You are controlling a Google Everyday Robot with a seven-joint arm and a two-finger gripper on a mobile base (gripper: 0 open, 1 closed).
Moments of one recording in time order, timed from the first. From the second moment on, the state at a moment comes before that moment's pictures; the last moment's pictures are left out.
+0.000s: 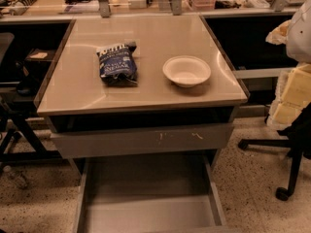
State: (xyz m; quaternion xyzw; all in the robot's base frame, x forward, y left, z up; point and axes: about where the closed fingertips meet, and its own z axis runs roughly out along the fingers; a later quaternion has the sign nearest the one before) arm 0.439 -0.216 0.979 -0.60 0.78 -0.04 0.16
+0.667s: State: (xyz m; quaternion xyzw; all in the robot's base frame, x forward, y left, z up) arm 0.456 -0.168 0.984 -0.63 0.76 -0.05 0.18
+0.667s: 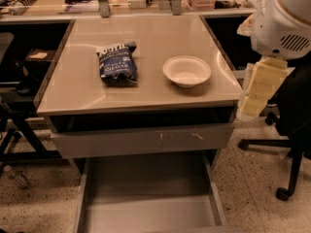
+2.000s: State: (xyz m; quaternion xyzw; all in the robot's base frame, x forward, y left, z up) arm 0.497 -0.038 0.985 -0.69 0.69 -0.07 0.19
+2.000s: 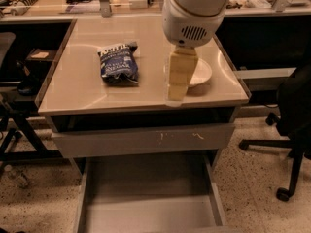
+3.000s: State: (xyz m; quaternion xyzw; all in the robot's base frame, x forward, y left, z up) arm 0.612 0.036 0.980 -0.70 0.68 -0.04 0.22
